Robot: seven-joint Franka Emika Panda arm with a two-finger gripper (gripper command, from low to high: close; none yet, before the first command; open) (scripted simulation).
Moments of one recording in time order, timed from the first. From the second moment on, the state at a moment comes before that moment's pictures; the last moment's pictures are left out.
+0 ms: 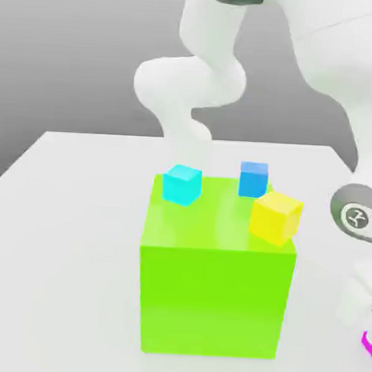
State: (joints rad) arm 0.39 0.51 0.27 -2.22 -0.31 2.70 1.47
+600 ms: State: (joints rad) arm 0.25 -0.15 0.32 -2.45 -0.06 2.30 0.83
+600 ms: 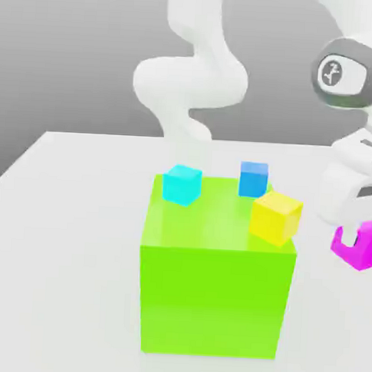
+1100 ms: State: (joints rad) arm 0.32 -0.69 0.11 -2.66 0.03 1.97 0.28
